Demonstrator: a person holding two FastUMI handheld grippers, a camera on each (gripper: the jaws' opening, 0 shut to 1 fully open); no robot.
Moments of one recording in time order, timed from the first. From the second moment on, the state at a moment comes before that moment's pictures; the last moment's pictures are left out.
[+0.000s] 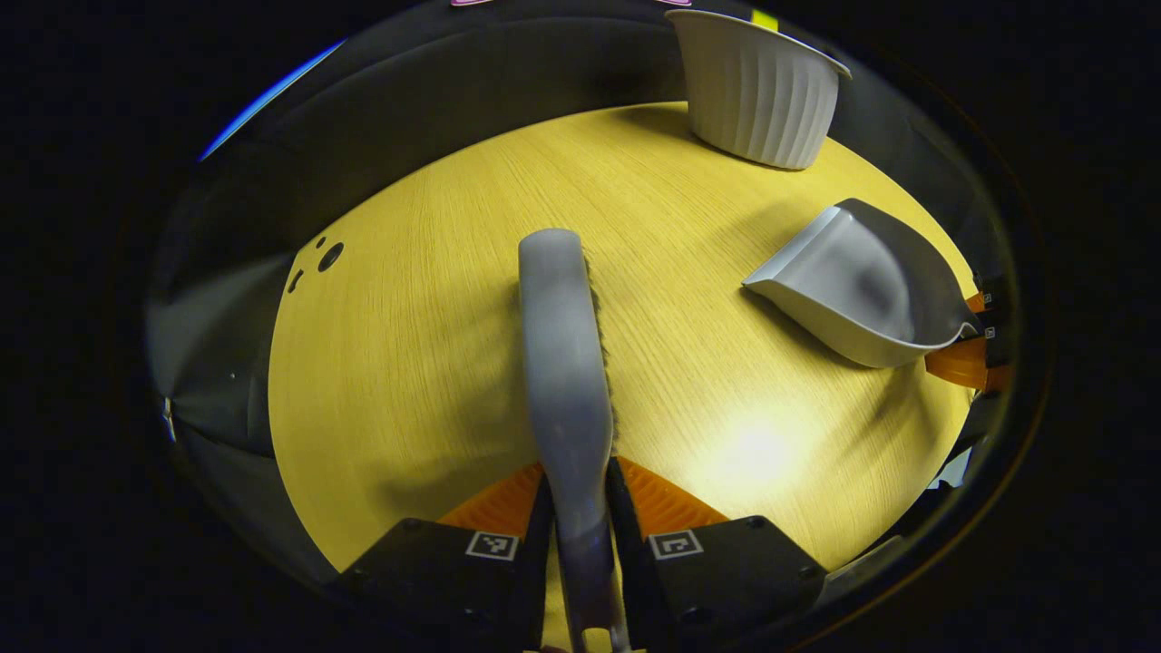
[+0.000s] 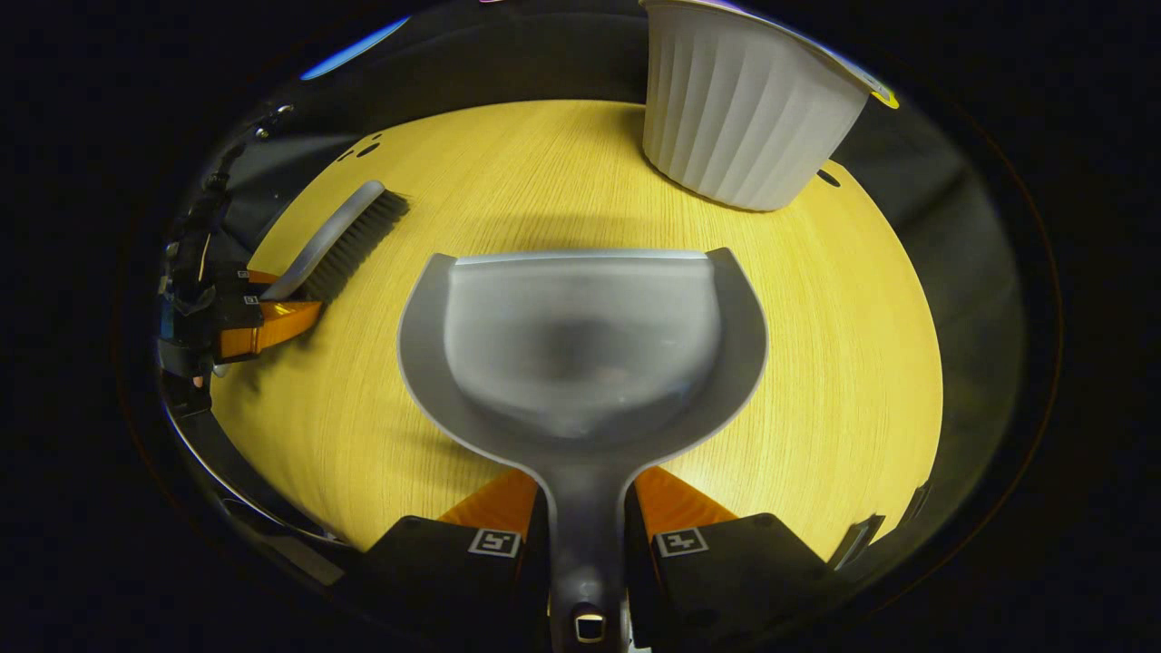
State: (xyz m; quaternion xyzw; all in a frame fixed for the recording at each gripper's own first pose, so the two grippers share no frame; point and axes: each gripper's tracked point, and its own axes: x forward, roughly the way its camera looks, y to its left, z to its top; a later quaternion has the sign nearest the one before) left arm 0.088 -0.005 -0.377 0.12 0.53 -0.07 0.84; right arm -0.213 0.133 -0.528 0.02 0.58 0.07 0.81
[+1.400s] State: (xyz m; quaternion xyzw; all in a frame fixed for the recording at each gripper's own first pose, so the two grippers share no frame) left arm 0.075 -0.020 -0.143 0.01 0.23 -0.04 0.97; right arm -0.178 0.122 -0.270 0.02 0.27 0.07 0.96
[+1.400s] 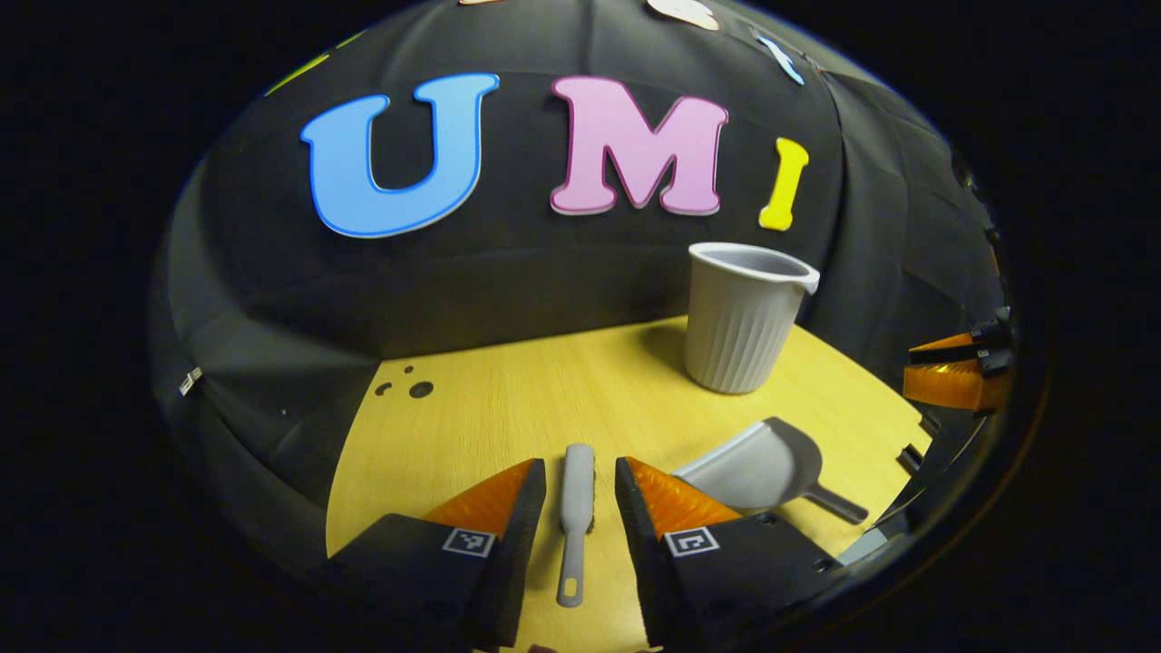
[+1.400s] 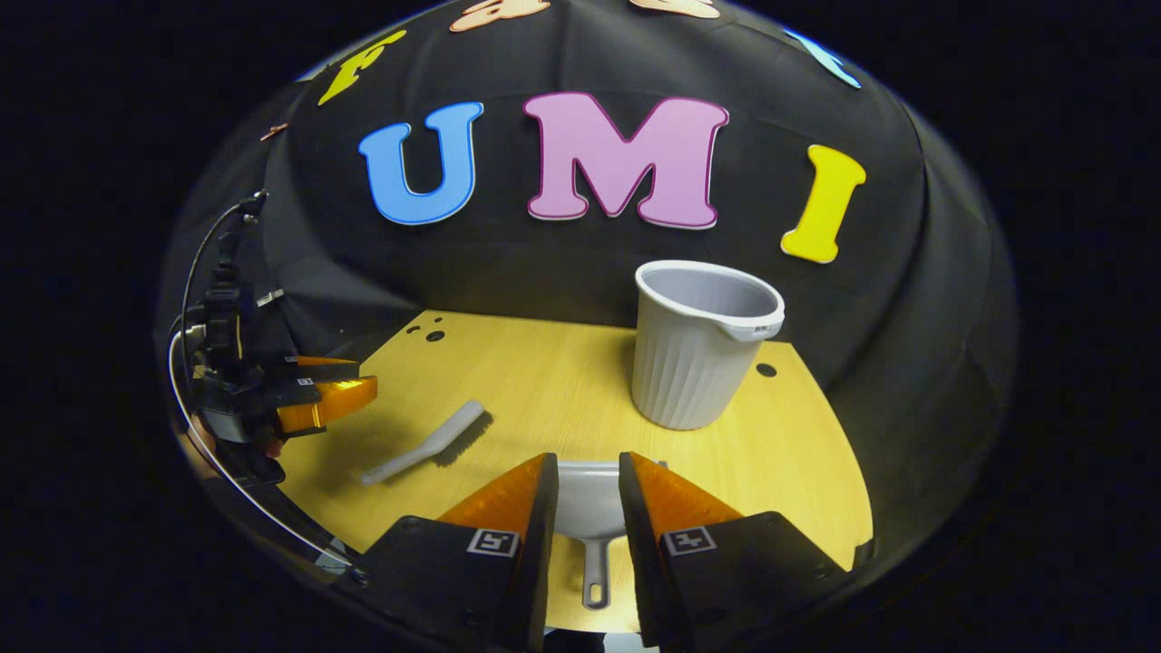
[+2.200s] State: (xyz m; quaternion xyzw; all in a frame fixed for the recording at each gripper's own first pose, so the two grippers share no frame) left arm 0.039 -0.057 -0.093 -0.01 0.19 0.01 0.98; right arm -0.171 0.108 -0.242 0.04 0.19 0.11 0.98
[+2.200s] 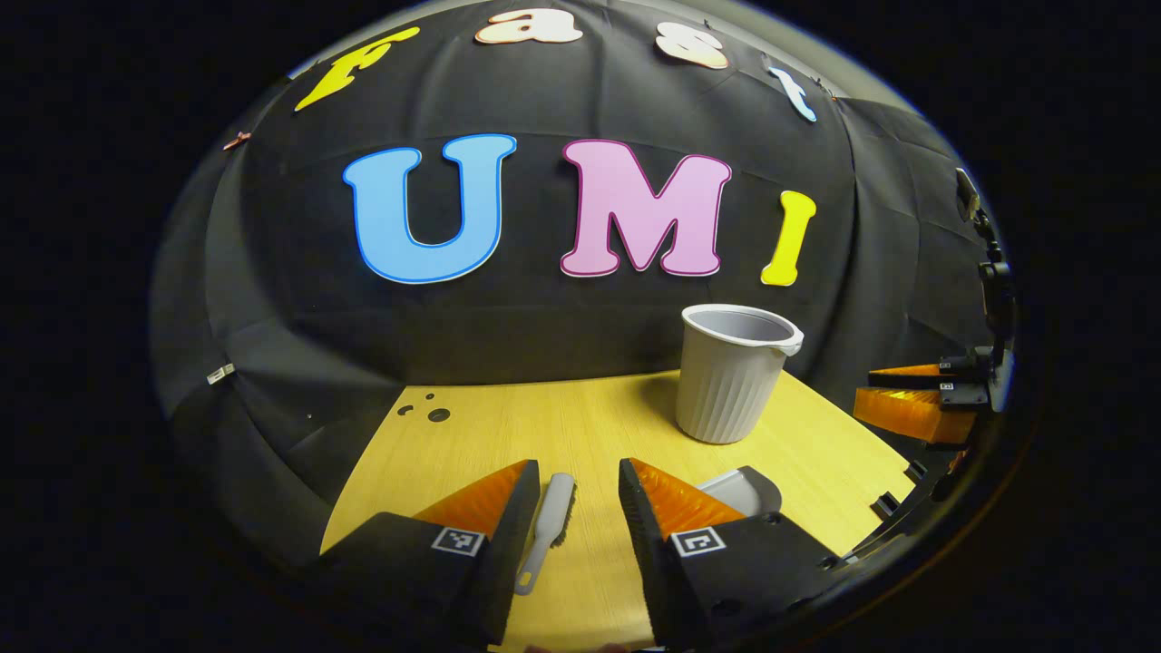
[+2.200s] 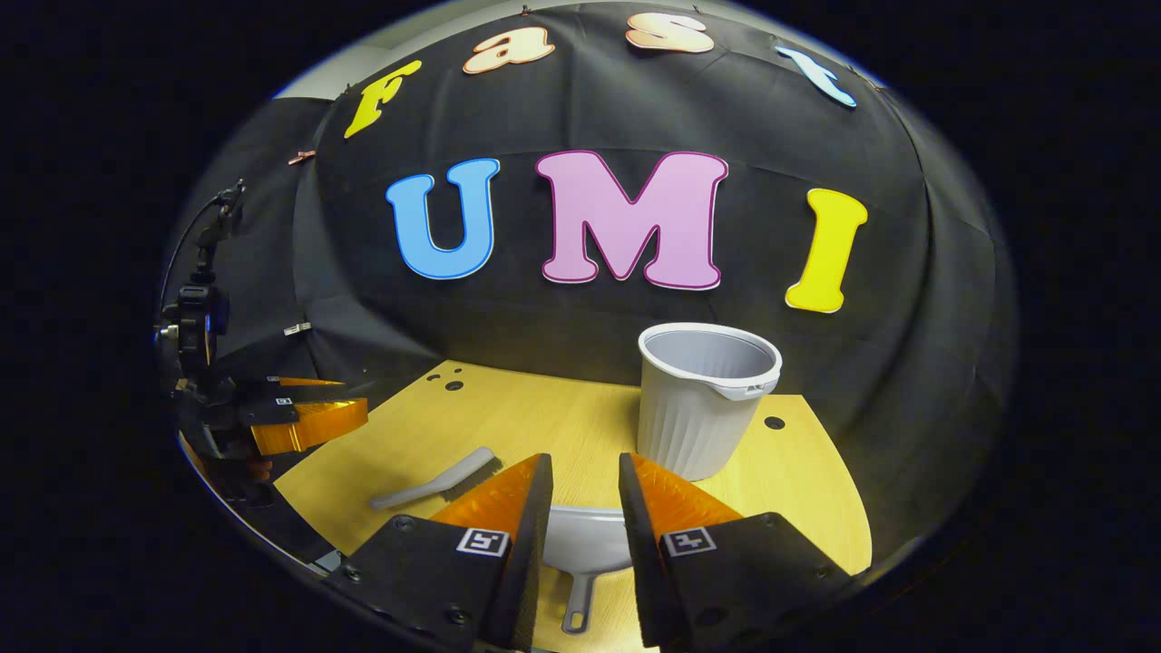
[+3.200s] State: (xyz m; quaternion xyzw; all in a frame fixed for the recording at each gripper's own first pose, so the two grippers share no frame) left arm 0.049 -0.073 -0.108 -0.01 0.22 -0.01 0.98; right arm -0.164 0.095 -0.252 0.04 0.20 0.09 0.97
